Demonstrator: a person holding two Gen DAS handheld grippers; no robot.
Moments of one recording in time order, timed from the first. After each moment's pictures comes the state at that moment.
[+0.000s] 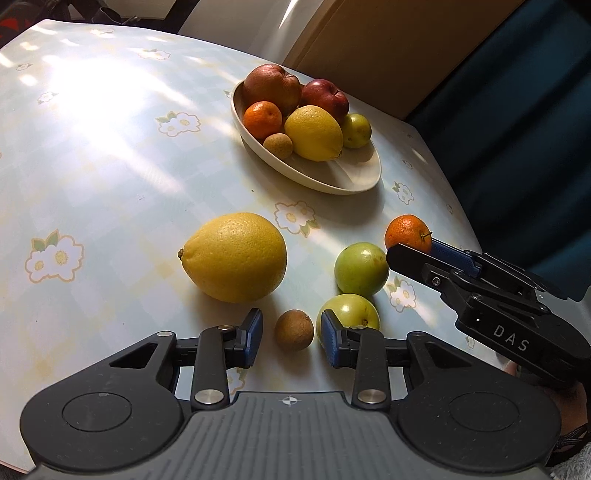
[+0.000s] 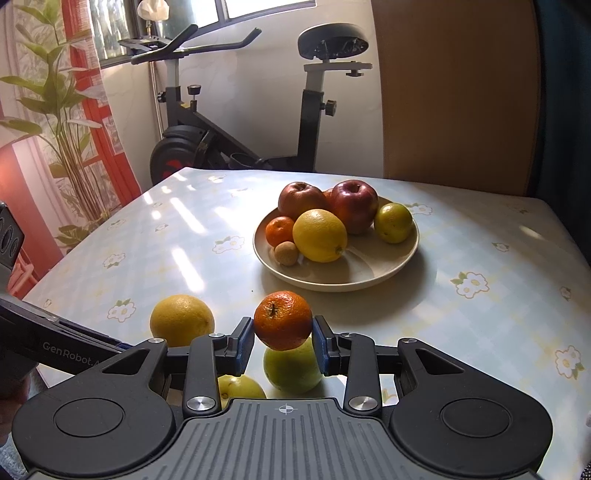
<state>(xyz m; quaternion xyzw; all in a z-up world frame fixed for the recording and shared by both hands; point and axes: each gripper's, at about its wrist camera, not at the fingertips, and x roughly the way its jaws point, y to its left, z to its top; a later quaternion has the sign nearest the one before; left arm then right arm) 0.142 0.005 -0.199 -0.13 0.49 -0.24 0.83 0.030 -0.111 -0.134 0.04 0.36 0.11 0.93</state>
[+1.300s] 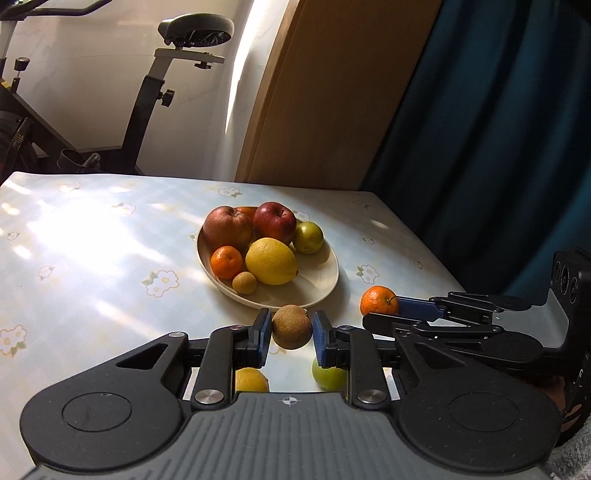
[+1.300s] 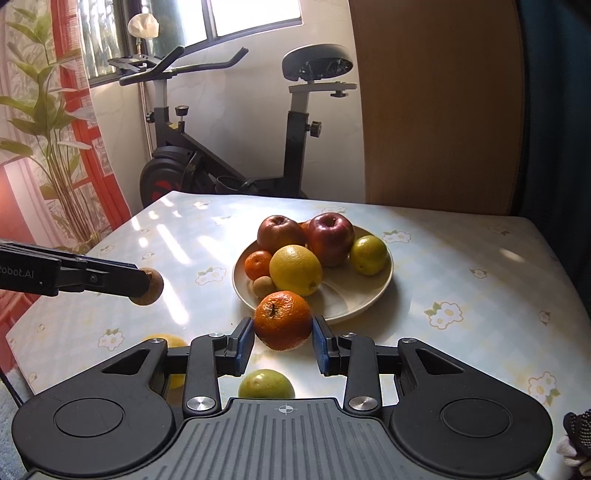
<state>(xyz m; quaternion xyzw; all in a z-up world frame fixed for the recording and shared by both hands) 0.144 0.005 -0.107 -0.04 0.34 -0.27 0.90 0.044 -0.134 -0.107 0.05 0.33 0.09 0.94</state>
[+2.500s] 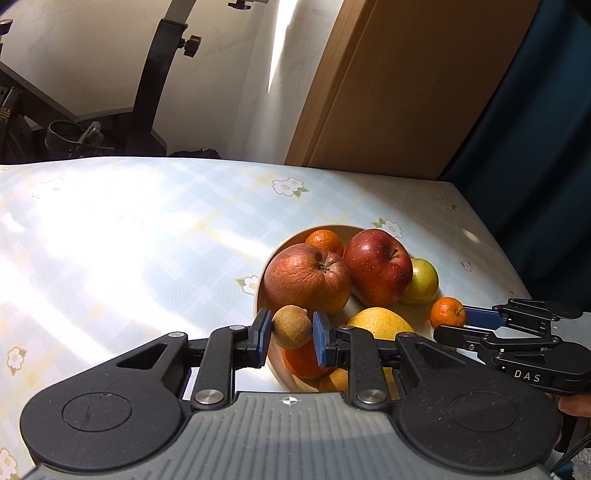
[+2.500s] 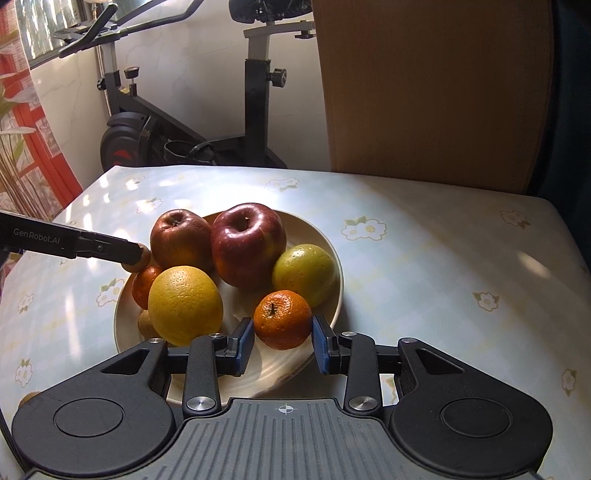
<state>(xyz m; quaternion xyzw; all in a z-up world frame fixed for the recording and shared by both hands) 0.331 -0.010 -0.161 -0.03 0.43 -0.23 0.87 0.188 -0.179 -0.172 0.04 0.42 0.08 0.90</state>
